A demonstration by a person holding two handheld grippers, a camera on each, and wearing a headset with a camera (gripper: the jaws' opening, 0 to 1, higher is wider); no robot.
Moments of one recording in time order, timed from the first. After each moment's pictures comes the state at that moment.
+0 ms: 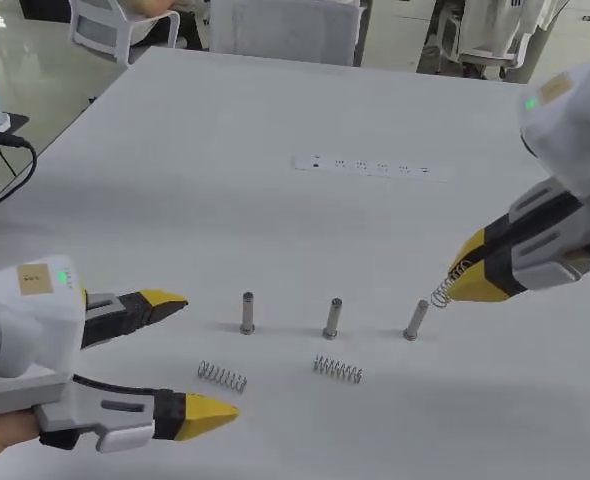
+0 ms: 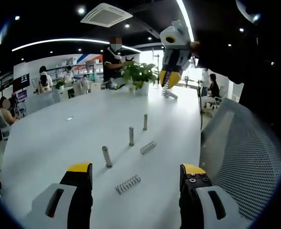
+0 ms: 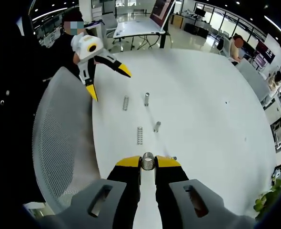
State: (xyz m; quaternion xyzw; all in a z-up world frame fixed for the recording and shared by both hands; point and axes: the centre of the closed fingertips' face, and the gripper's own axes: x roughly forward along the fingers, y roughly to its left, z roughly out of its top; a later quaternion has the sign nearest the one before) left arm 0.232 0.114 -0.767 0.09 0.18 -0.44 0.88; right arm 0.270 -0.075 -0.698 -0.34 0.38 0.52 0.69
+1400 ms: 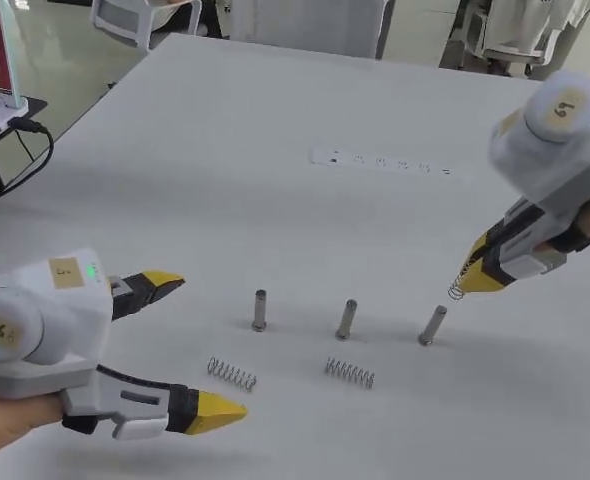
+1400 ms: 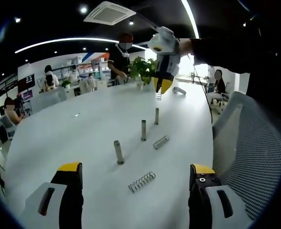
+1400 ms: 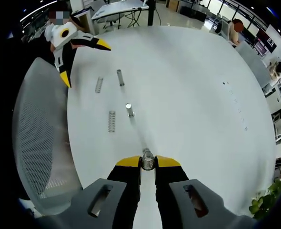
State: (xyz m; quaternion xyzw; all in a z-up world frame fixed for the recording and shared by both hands) left arm 0.253 0.122 -0.781 0.11 0.19 -0.41 0.88; right arm 0.328 -0.086 -0.751 -0.37 0.44 0.49 0.66
